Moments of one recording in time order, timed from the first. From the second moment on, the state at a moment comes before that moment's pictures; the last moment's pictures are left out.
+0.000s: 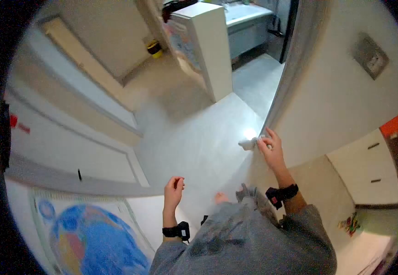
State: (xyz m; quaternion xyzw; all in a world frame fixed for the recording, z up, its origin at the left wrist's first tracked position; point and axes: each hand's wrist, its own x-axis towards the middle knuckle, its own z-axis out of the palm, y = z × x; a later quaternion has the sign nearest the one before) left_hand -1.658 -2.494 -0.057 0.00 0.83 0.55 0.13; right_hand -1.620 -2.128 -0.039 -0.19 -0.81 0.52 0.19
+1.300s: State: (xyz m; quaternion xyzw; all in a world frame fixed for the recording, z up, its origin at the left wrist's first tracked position) left_hand -2.419 -1.759 -0.091 0.47 0.67 0.41 0.40; right_hand -2.059 -1.672 -0.076 -0.59 -0.41 0.46 0.53
